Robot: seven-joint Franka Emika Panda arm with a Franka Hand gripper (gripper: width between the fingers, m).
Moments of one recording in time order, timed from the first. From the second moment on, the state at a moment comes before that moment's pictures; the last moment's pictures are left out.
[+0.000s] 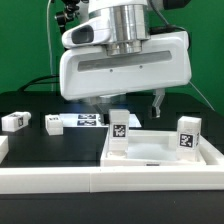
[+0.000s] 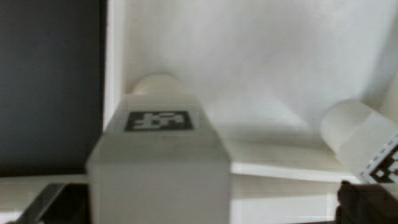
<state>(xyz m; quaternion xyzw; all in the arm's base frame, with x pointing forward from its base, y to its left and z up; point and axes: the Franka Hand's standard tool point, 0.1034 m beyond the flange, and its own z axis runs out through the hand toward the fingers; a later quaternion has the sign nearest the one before) 0.598 0.003 0.084 -1.00 -0.02 -0.06 0.06</state>
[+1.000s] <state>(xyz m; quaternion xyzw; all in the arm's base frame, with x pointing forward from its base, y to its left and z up) 0.609 -0.005 0.089 -0.99 -0.08 -0.09 0.02</state>
